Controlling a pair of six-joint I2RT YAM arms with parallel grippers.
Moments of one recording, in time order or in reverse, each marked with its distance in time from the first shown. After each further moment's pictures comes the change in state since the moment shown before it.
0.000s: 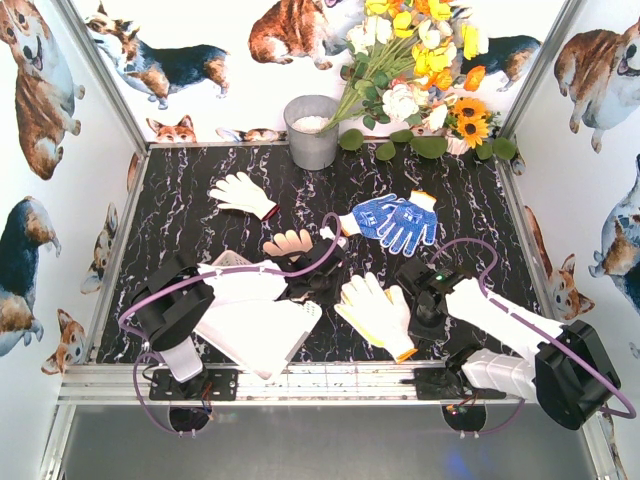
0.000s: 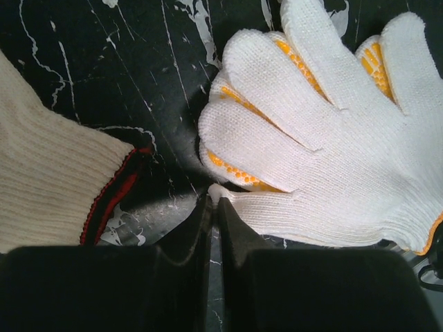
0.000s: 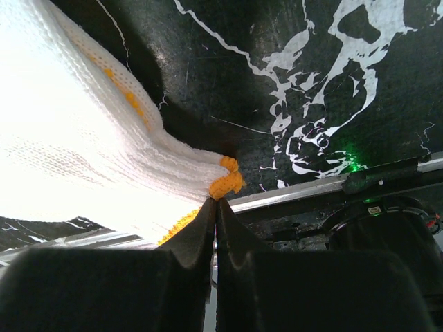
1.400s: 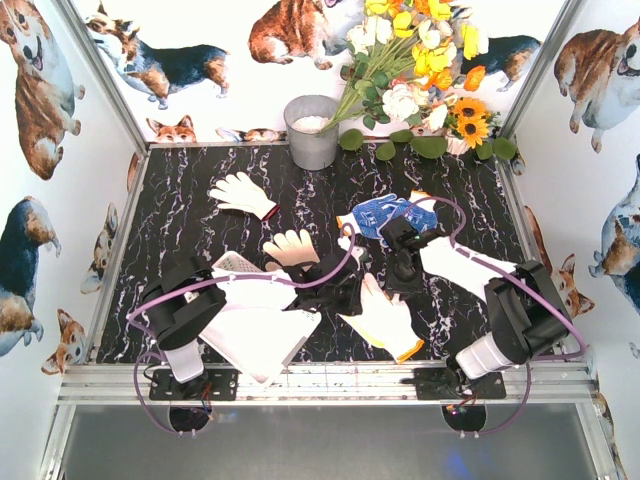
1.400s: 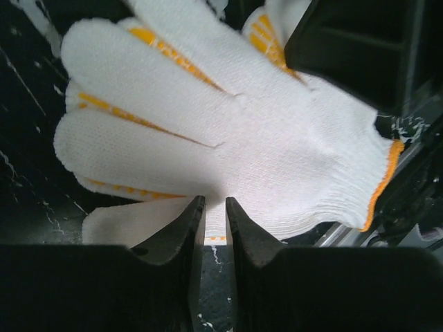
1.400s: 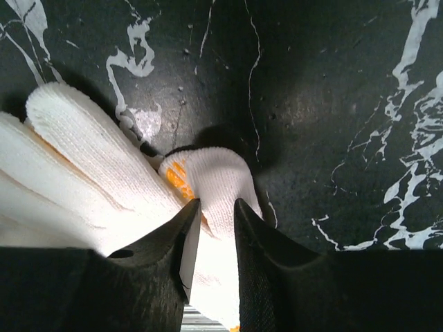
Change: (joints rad) left arm -0.089 0.044 0.012 0.146 0.094 -0.033; right arm -0.117 0.368 0.257 0.306 0.015 -0.305
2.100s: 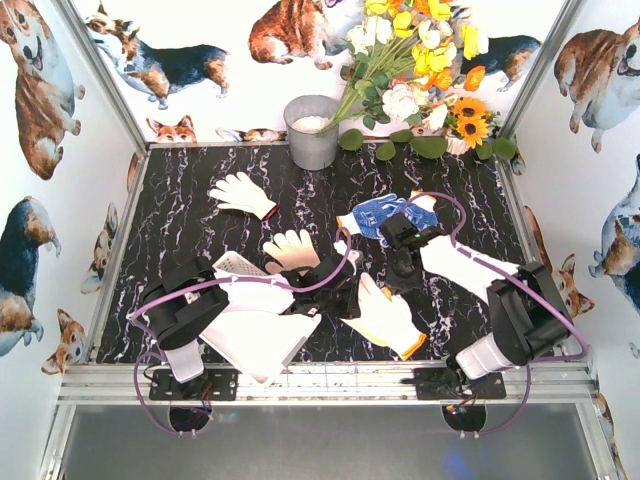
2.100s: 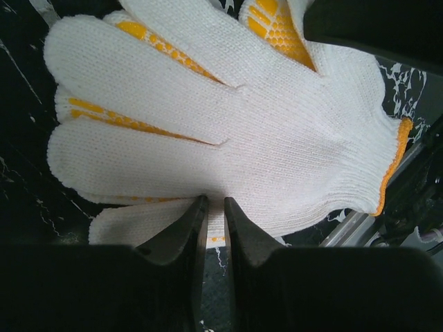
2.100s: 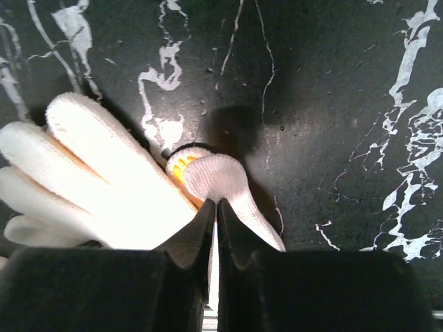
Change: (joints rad) left arm -0.002 0.010 -0.077 0.087 0.005 -0.036; right arm 0.007 0.012 0.026 0.022 0.015 -0.017
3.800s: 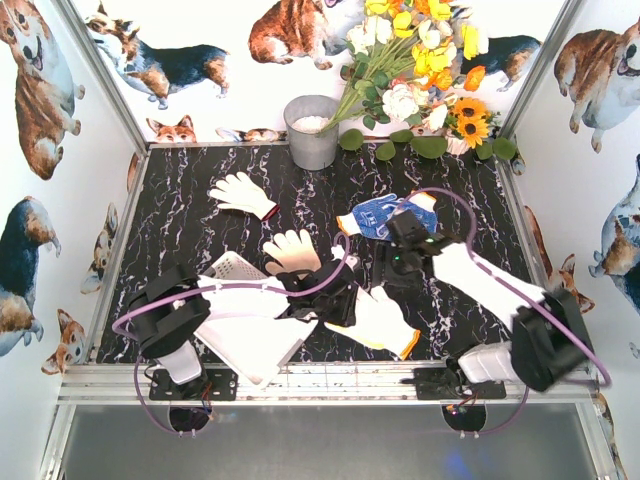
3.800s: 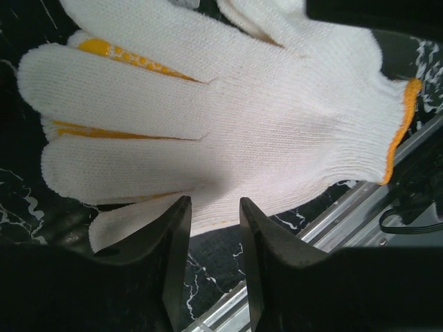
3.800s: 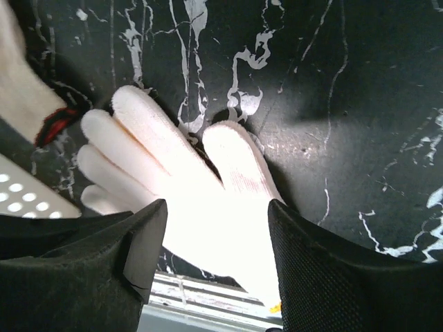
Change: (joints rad) left arm -0.048 -0.087 0.009 -0.183 -0.064 -0.010; right arm 0.025 -0.137 -0.003 0.026 -0.114 0.002
